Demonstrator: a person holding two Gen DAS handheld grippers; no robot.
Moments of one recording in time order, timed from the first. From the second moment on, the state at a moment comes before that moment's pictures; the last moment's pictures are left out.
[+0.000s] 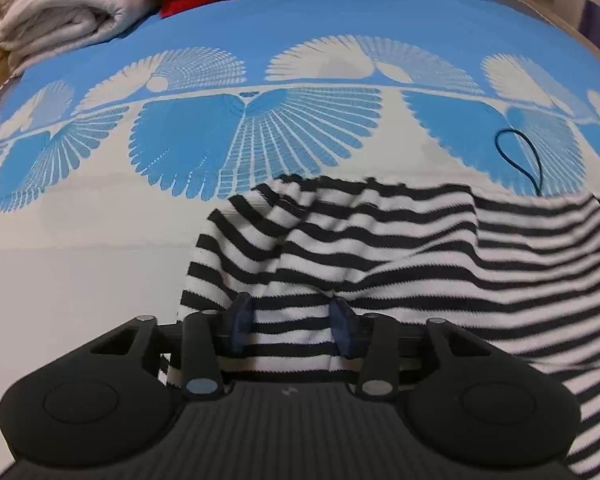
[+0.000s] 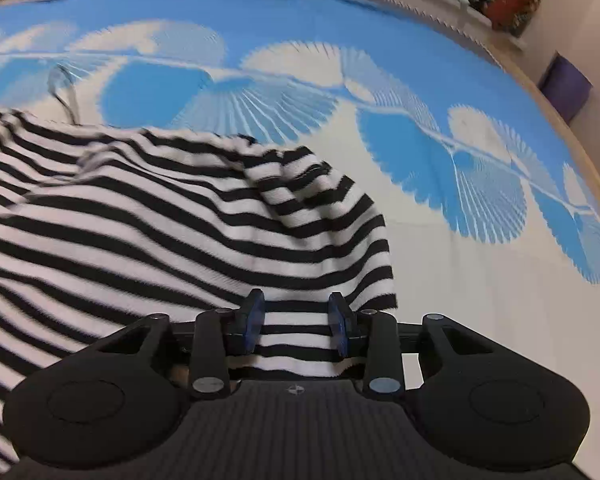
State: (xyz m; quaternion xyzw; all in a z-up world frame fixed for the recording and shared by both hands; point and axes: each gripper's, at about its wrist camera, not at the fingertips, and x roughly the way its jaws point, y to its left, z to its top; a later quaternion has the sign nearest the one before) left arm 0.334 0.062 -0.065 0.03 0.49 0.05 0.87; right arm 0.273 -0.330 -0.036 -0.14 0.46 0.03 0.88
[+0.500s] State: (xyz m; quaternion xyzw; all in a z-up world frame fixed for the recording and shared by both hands) left arm 0.342 0.072 -0.028 0.00 0.48 0.05 0.87; right arm 0.294 -0.340 -0.020 -0.07 0.42 -0.01 0.91
